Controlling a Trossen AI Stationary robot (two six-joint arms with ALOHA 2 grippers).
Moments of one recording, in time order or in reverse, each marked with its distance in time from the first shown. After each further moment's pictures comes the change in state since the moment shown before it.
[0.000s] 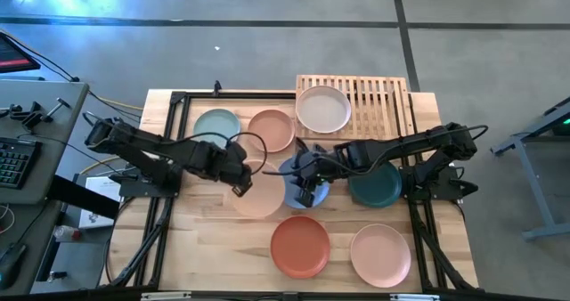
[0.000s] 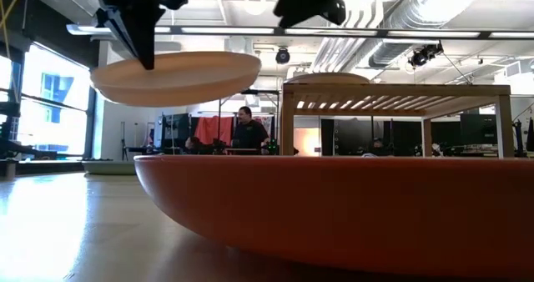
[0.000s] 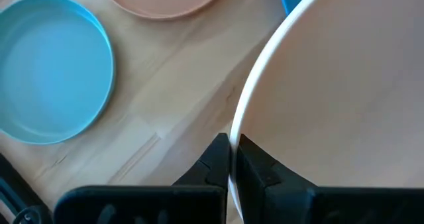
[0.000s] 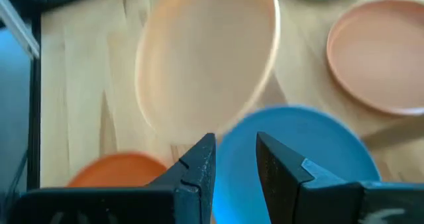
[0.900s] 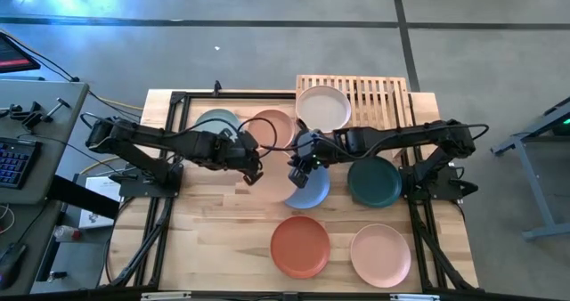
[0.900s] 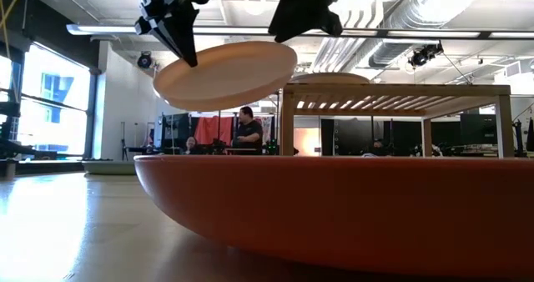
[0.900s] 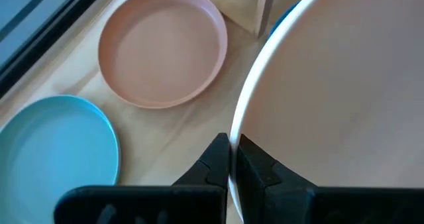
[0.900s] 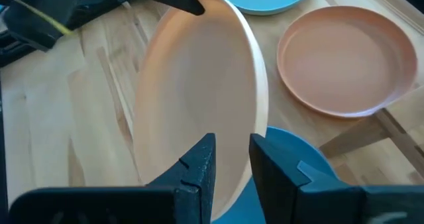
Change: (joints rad) left arm 0.103 0.000 0.000 0.226 -0.107 0.295; right arm -0.118 0.000 0.000 0.006 0.013 0.054
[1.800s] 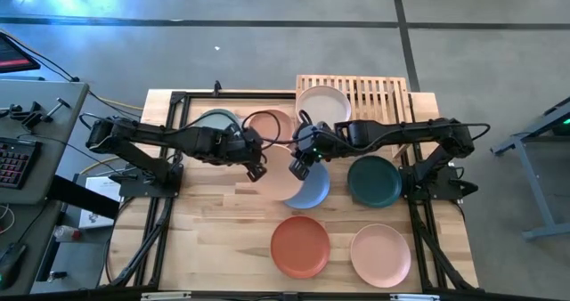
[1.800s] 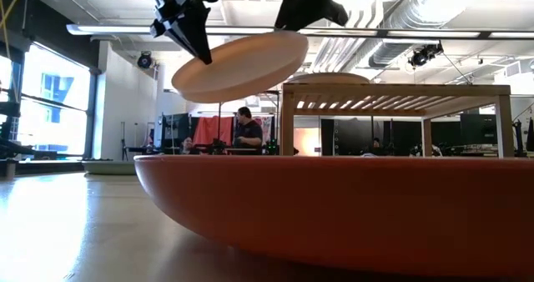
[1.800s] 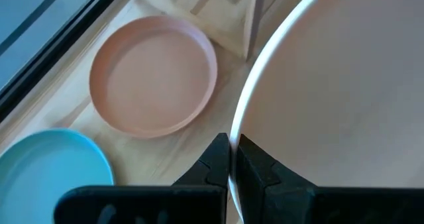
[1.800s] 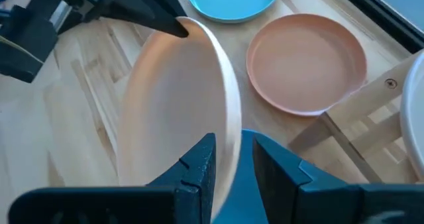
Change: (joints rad) left arm 0.049 0.000 0.000 0.109 0.027 0.127; right arm -0.015 0.005 0.104 -0.141 0.063 0.024
